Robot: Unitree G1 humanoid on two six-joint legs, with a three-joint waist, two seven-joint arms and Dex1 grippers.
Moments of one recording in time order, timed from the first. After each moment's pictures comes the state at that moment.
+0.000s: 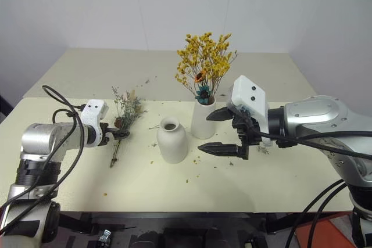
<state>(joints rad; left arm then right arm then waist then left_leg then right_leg) -0.70 0.62 0.08 0.12 -0.38 1.28 -0.34 -0.70 -1.05 0.02 -0.56 0.86 0.95 0.88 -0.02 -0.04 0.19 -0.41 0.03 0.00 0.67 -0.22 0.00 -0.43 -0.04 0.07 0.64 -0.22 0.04</state>
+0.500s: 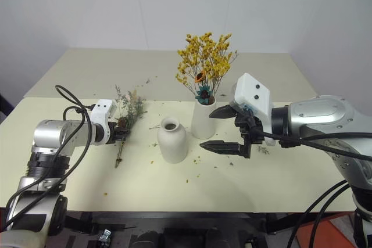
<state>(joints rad) -0.75 0.58 0.06 0.22 -0.36 1.24 -0.39 -0.69 -1.06 -0.01 -0.58 0.86 0.97 0.86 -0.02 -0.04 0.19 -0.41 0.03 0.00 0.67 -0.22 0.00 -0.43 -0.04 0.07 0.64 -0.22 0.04</state>
